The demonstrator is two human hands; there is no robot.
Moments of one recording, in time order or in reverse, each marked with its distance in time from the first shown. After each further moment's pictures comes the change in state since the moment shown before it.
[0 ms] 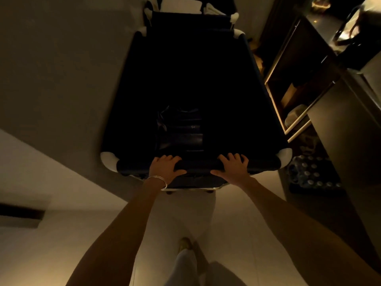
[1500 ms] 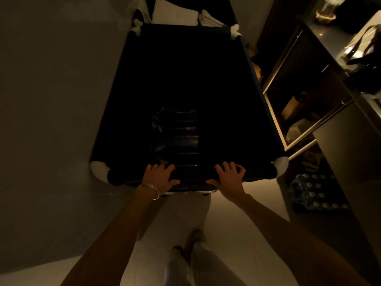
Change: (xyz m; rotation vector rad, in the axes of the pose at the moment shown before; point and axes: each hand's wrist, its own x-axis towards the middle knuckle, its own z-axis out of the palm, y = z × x) left_hand 0.156 -0.056 -0.060 0.110 -0.142 0.016; right_hand 0.154 -0.011 -0.022 -0.031 0.181 -0.016
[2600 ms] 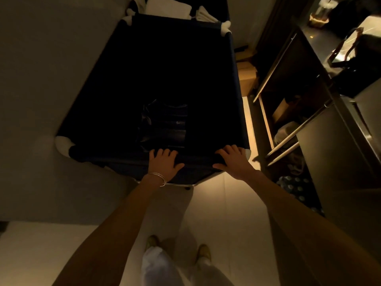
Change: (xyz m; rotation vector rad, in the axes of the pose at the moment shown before) left_hand 0.011 0.149 0.012 -0.114 0.204 -0.094; right_hand -0.011 0.149 -0.059 0.058 -0.190 -0.227
